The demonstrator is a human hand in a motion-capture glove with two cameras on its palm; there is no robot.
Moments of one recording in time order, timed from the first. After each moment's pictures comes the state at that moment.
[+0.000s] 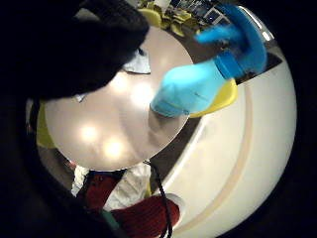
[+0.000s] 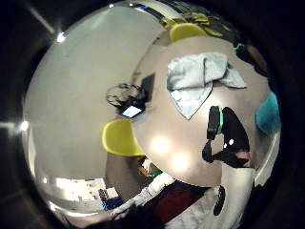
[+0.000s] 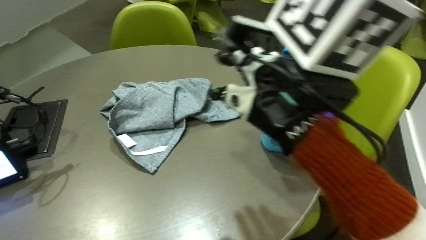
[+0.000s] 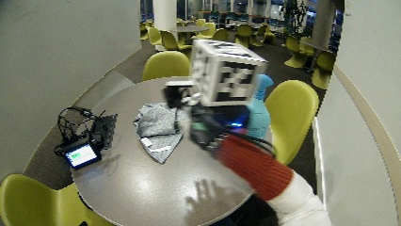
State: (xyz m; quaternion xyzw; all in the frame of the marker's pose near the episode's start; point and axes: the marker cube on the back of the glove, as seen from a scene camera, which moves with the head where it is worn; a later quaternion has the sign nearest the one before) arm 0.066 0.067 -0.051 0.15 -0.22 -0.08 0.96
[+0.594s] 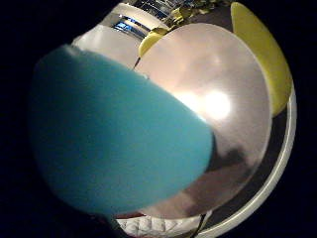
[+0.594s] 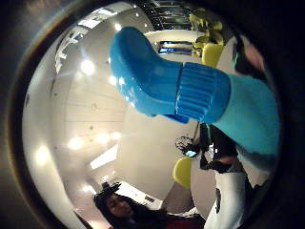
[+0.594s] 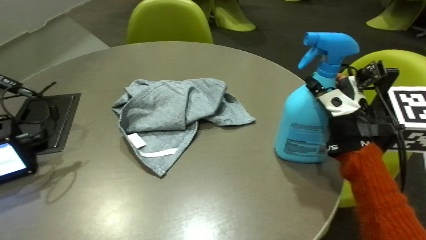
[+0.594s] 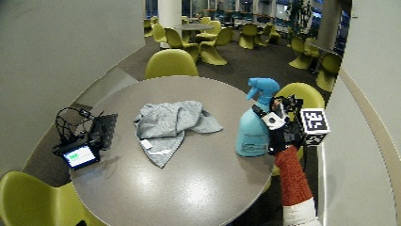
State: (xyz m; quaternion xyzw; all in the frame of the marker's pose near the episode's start) arm 0.241 0.043 0.028 0.23 -0.64 -0.02 0.73
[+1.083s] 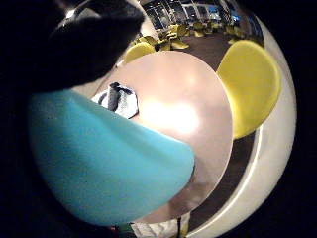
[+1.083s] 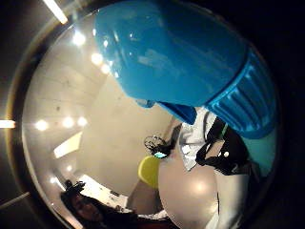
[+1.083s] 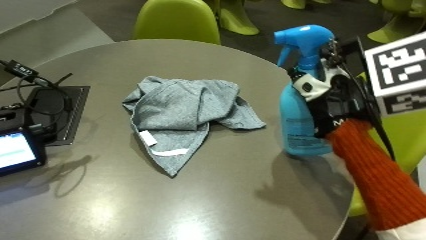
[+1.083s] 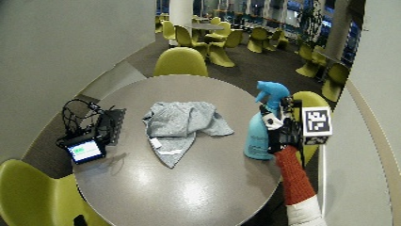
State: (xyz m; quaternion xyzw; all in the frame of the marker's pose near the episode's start) arm 0.244 0.035 0.019 0.31 -0.51 0.02 0.81
